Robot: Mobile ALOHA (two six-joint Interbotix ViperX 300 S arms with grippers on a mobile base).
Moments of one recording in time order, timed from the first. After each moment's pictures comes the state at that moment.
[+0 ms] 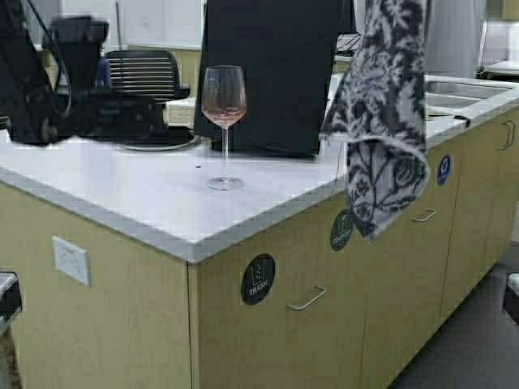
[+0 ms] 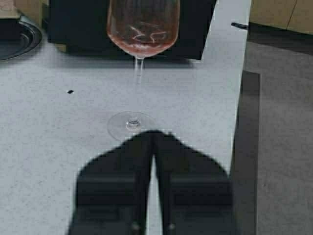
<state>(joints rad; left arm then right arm) -0.23 0.42 0.91 0.19 -1.27 -0.14 0.35 -0.50 0.93 0.06 -0.53 0.01</state>
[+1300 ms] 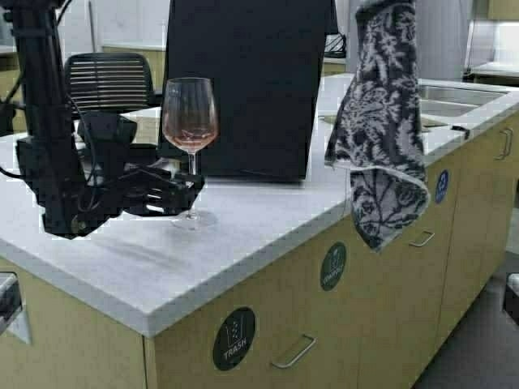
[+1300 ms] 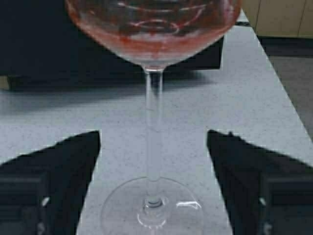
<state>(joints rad) -0.24 0.85 0.66 0.28 -1.55 0.00 0.34 -0.40 0.93 0.06 -0.53 0.01</state>
